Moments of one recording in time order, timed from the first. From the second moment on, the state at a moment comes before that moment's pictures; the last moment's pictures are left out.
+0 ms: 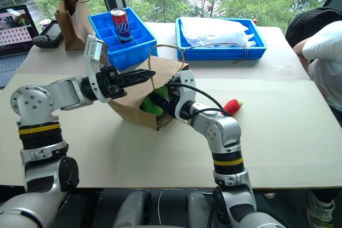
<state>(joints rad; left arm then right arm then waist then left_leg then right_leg) -0.80 0.43 0.33 0.03 -1.18 1.36 -0.54 -0.55 -0.10 0.02 -0.22 0.49 1.00 0.25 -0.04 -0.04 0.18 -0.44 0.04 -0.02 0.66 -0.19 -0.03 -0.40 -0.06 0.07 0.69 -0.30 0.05</state>
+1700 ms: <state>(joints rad) -0.74 0.36 0.32 -0.02 -1.32 1.31 -0.38 -0.56 -0.29 0.01 -0.30 0.62 1.07 0.35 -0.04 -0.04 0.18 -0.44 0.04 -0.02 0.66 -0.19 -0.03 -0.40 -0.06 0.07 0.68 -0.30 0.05</state>
